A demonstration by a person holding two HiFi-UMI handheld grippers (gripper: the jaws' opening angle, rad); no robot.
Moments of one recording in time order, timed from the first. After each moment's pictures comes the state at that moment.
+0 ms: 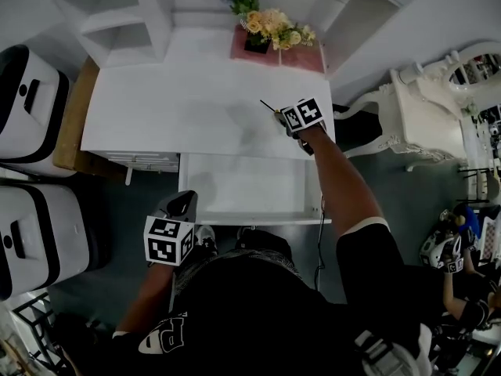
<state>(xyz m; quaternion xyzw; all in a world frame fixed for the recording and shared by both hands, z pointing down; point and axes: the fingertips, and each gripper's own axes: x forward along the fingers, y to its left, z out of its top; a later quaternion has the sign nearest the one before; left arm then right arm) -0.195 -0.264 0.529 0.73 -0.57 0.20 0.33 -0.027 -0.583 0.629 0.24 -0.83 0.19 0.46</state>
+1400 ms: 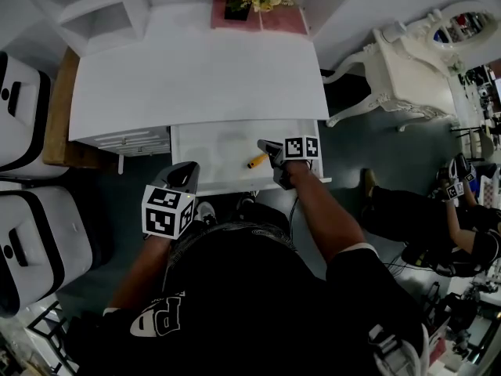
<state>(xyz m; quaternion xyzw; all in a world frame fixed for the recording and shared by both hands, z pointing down) -0.176 -0.251 0.531 0.78 -0.50 0.22 0.30 -0.002 -0.367 0.690 0.28 -0.78 0.53 0.21</state>
